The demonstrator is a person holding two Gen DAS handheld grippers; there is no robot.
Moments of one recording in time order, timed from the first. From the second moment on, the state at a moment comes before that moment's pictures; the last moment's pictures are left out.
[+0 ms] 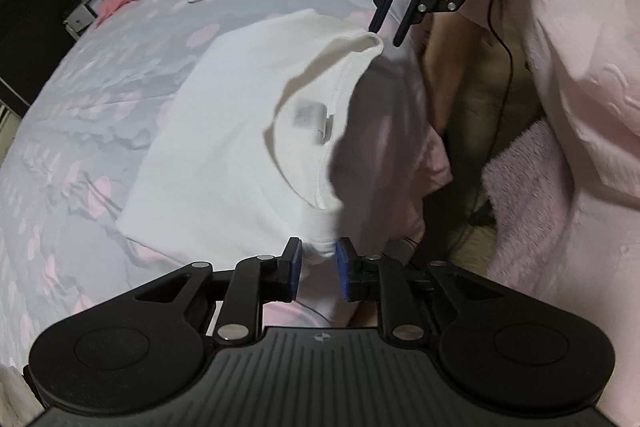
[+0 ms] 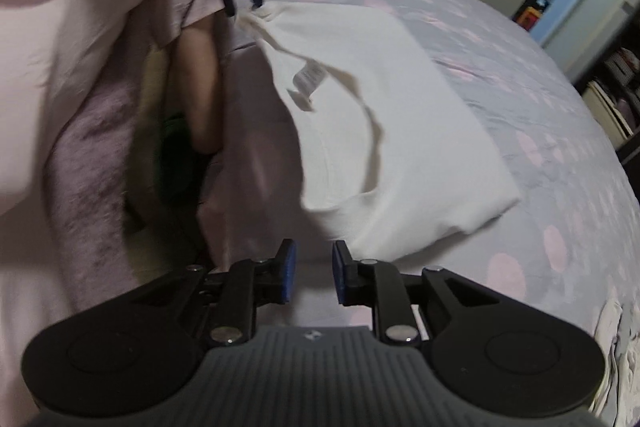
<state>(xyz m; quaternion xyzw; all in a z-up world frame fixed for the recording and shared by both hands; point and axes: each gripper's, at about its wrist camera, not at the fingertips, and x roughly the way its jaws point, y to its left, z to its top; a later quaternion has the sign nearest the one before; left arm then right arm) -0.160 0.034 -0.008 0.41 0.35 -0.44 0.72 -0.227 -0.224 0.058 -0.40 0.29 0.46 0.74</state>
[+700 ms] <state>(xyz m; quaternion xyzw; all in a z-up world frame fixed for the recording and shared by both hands) -0.020 0.088 0.027 -0.01 0.42 -0.21 0.88 -0.118 -0.252 0.098 -0.04 0.35 0.27 0.90</state>
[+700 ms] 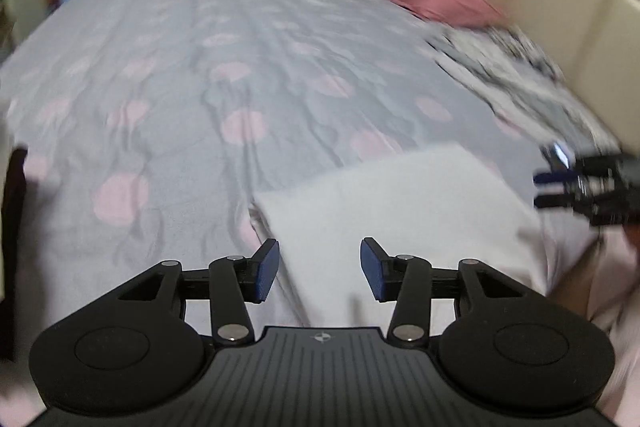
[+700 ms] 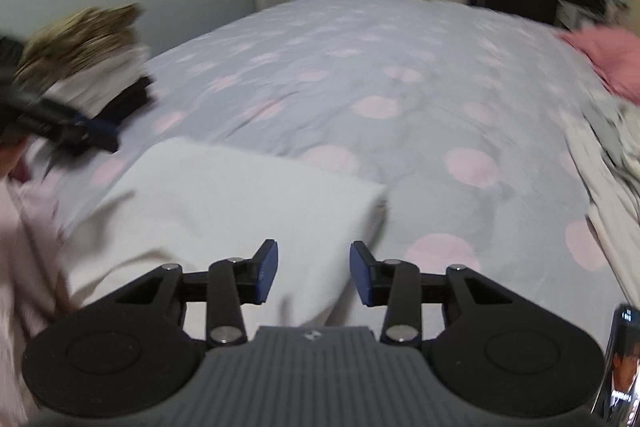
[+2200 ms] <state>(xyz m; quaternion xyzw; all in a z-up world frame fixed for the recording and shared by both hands) 0.058 0.150 -0.068 -0.31 0.43 -0.15 0.84 0.011 -0.283 0.012 0.32 0.41 0.21 0.83</state>
